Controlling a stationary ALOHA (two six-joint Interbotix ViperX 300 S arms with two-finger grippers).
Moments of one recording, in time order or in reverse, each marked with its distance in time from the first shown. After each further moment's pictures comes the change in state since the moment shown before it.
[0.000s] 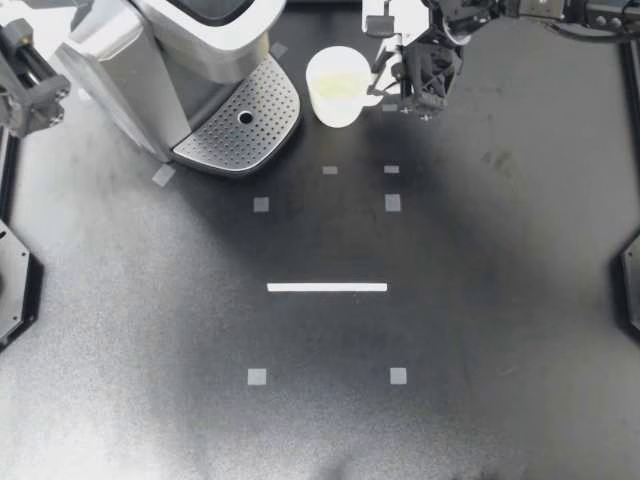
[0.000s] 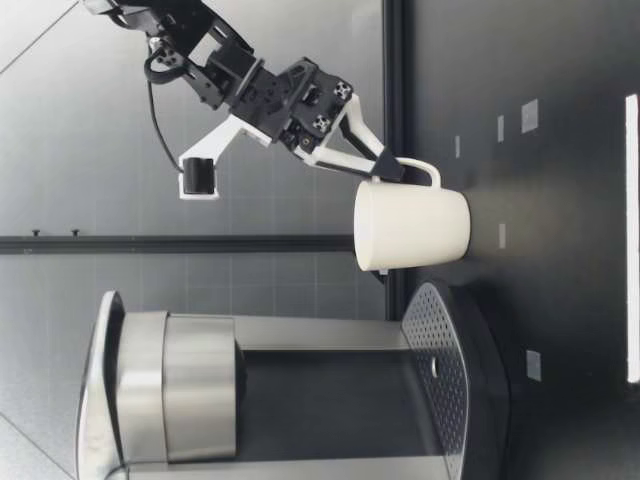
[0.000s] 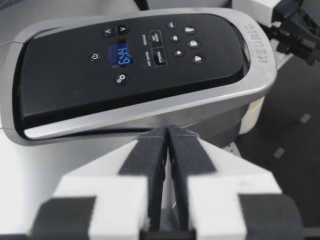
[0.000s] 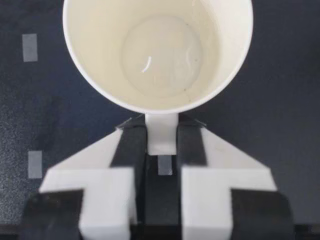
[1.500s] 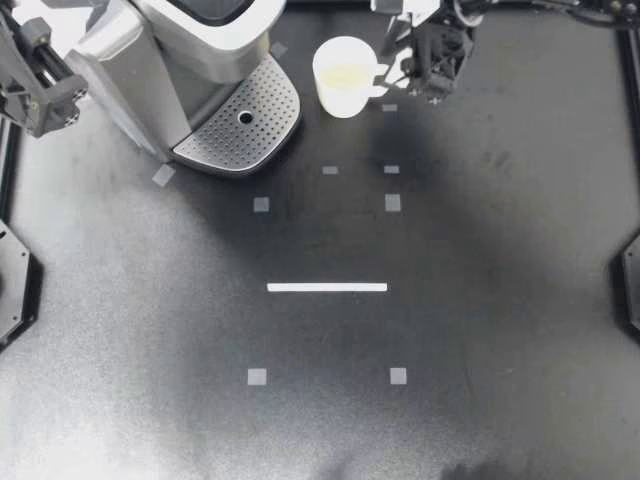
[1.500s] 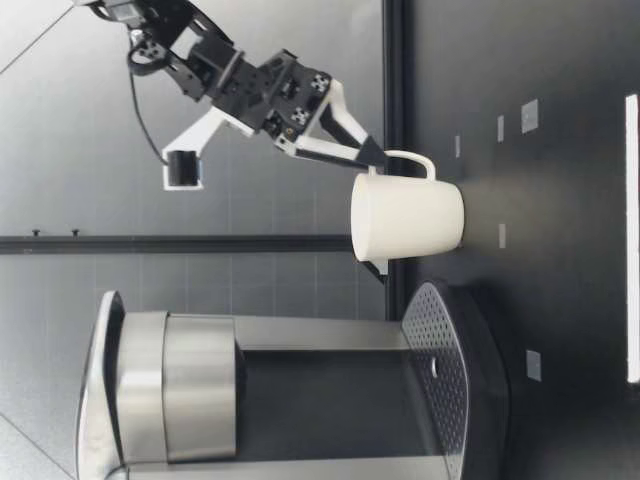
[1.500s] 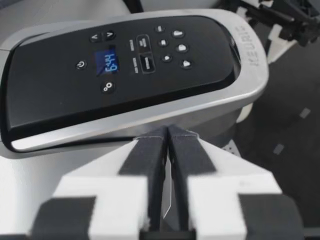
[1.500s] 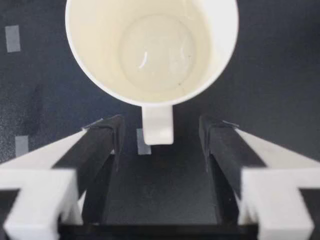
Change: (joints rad) left arm 0.000 0.052 -0.040 -0.017 0.011 0.031; right arm -0.035 -0.017 -0.026 -0.069 0.037 0.072
